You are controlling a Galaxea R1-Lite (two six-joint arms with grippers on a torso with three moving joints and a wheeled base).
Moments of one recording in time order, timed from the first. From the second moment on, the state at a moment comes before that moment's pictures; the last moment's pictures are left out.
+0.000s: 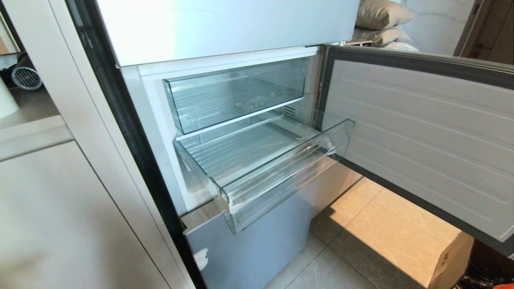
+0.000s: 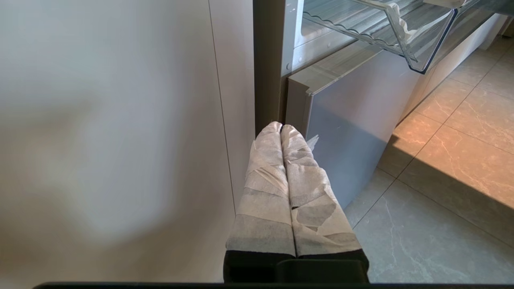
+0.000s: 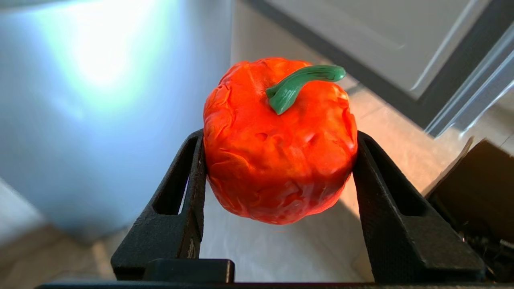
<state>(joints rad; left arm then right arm) -0.01 0.00 0.00 0.00 0.00 0.00 0.01 0.05 0.00 -0.01 0.02 -0.08</state>
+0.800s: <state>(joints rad) -0.01 0.00 0.00 0.00 0.00 0.00 0.01 0.00 0.00 0.00 0.02 -0.12</state>
